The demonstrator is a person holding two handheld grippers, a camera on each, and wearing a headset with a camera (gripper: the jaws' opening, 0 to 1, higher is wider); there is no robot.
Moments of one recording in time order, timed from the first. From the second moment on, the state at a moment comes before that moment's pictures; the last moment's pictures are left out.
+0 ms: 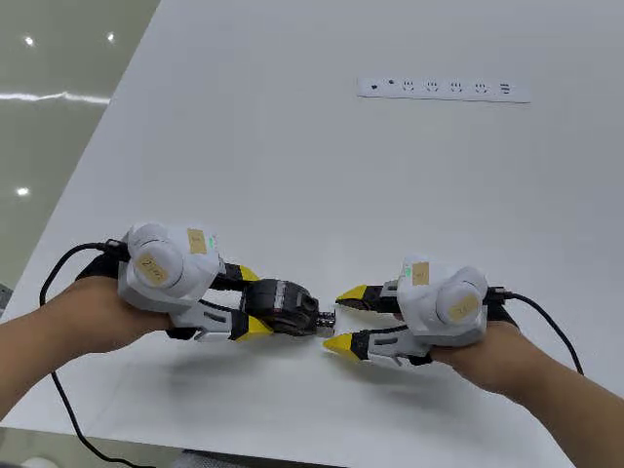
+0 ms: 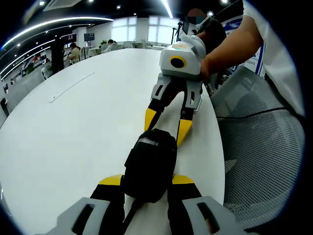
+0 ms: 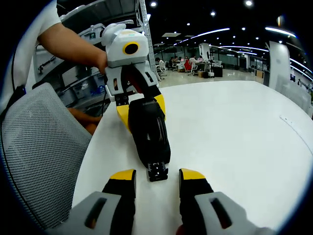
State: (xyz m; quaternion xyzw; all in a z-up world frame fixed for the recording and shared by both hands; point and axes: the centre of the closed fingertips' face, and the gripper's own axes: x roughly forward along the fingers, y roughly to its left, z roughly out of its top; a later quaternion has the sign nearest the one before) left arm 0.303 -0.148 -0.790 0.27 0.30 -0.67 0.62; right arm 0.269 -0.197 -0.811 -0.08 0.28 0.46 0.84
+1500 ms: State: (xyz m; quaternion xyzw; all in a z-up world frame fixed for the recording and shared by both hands) left arm 0.301 -0.147 -0.790 0.29 0.29 -0.68 0.61; right arm 0.271 -0.187 -0.818 -0.11 0.26 0.49 0.82
